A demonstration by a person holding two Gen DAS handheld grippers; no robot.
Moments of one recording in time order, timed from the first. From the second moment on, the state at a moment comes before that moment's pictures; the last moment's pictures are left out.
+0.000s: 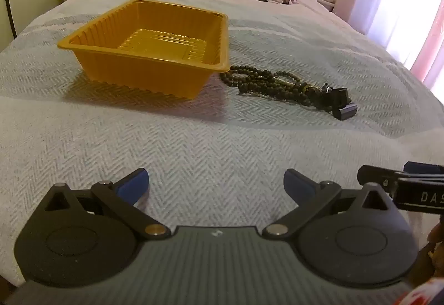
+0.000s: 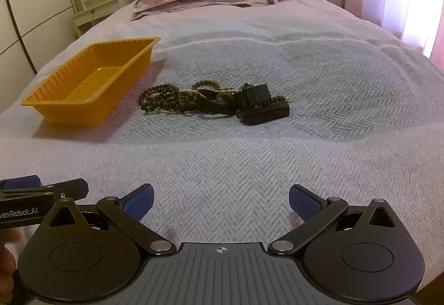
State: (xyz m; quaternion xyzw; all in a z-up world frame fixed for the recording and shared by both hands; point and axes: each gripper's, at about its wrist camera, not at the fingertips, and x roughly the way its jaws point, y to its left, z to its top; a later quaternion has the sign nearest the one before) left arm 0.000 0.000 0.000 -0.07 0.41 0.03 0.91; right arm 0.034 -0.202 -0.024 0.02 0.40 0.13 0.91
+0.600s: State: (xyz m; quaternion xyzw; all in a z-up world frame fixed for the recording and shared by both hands) left arm -0.003 -0.001 0.004 -0.09 0.40 0.02 0.91; right arm 0.029 -0.206 -0.020 0.02 0.39 0.12 0.91
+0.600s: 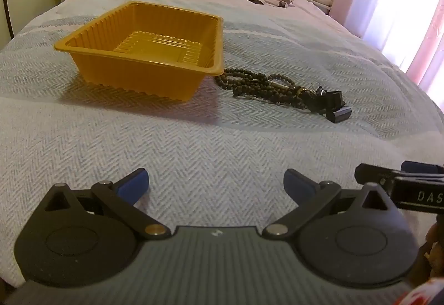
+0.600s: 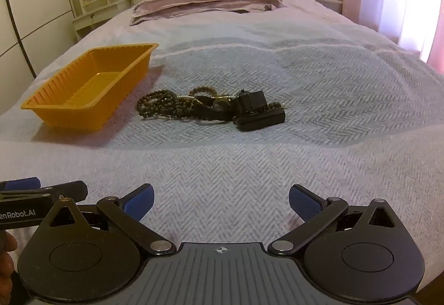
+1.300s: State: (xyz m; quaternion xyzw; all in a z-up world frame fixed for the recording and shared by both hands) left arm -0.002 -0.003 0.003 -0.09 0.40 0.01 0.91; right arm 0.029 -0.204 -0.019 0.02 0.39 0.12 0.91
